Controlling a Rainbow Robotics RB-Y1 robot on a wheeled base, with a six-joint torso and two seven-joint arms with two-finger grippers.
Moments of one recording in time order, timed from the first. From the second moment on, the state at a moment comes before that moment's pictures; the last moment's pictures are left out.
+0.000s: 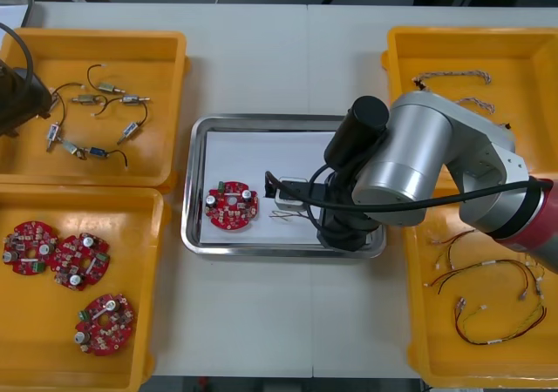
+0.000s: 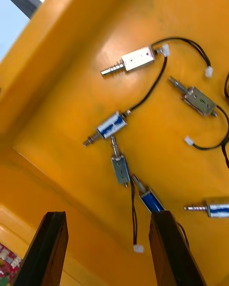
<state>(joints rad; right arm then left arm) -0.77 -0.63 0.80 -1.90 -0.78 1.54 1.85 -0.61 0.82 0.01 -1.62 0.56 1.68 -0.66</state>
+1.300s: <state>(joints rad) -0.78 -0.62 0.57 -2.04 -0.82 1.88 1.88 -0.71 0.69 0.01 -1.27 0.38 1.53 -0.66</state>
